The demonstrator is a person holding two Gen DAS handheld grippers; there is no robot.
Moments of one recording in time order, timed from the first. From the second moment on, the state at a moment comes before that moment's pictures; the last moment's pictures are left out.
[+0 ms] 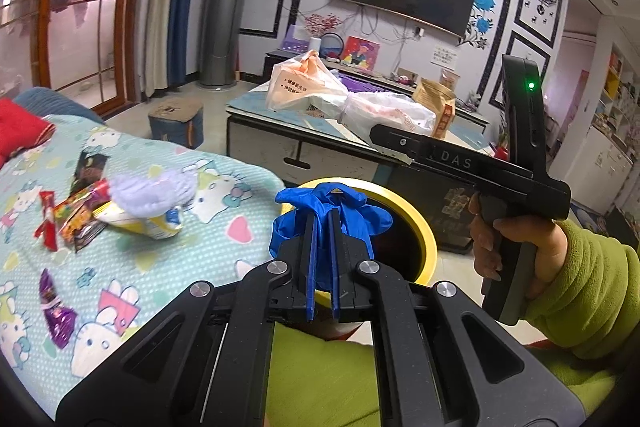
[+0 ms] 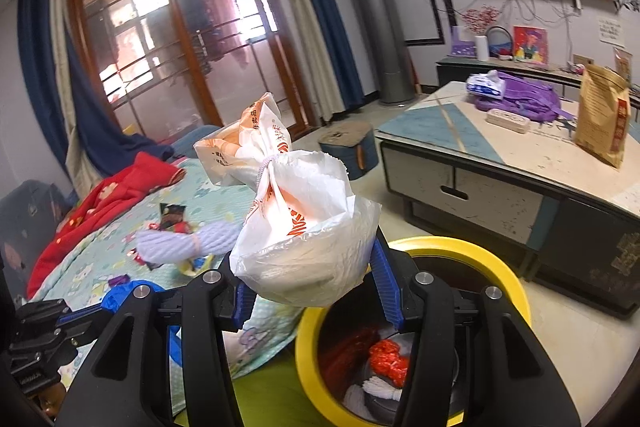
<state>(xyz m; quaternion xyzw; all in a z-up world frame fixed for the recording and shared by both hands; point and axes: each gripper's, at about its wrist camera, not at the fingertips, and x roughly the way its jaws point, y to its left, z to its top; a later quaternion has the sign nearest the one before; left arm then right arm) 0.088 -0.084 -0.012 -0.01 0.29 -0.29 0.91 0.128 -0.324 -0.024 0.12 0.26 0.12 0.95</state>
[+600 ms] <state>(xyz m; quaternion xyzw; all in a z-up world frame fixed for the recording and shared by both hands) 0.112 -0.124 -0.020 0.01 0.30 -0.32 0.90 0.124 -0.370 -0.035 0.13 0.27 0.06 0.95</state>
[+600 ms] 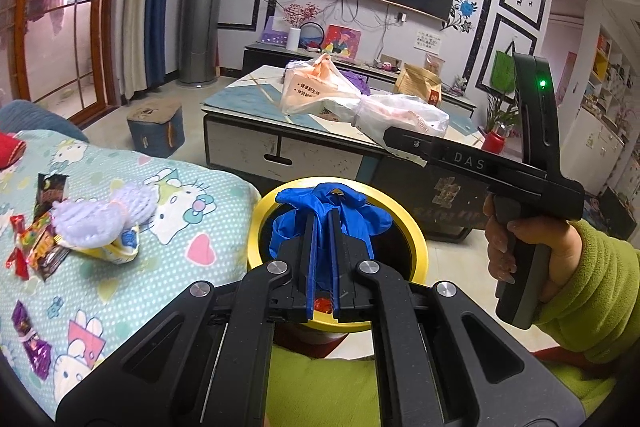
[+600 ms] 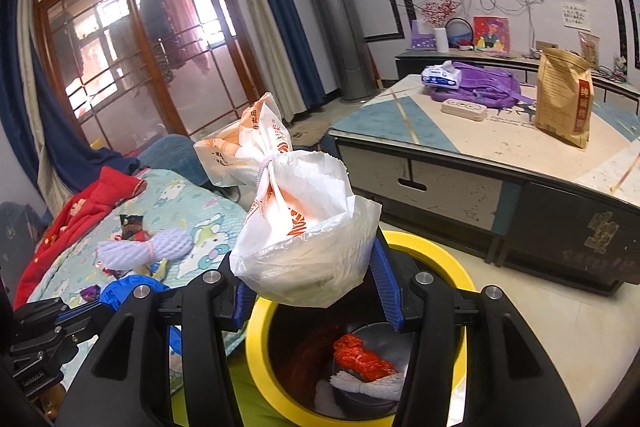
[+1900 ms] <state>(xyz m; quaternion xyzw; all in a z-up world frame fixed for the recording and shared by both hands) 0.141 -0.165 -0.078 0.01 0.37 -0.34 0.86 0.147 -0.397 -0.109 0.17 0.42 0.01 0.89</state>
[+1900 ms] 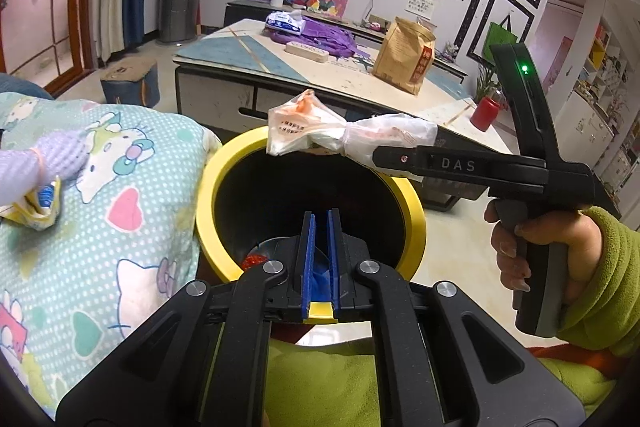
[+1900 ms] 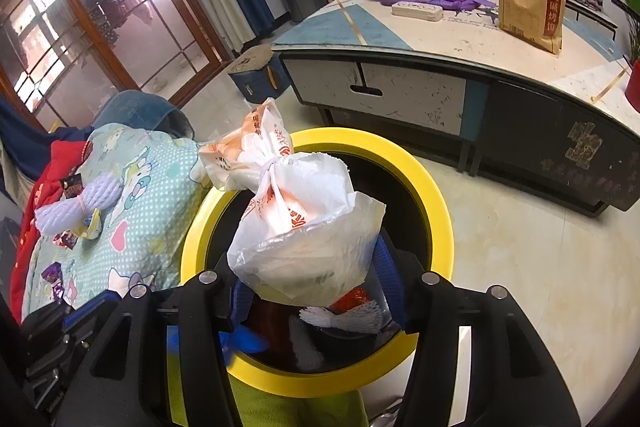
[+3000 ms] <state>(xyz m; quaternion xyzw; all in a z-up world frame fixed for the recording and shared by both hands) 0.131 -0.114 -0.051 -0.01 0.31 -0.24 0.92 0.127 -0.360 -0.064 0.11 0.31 0.06 0.94</state>
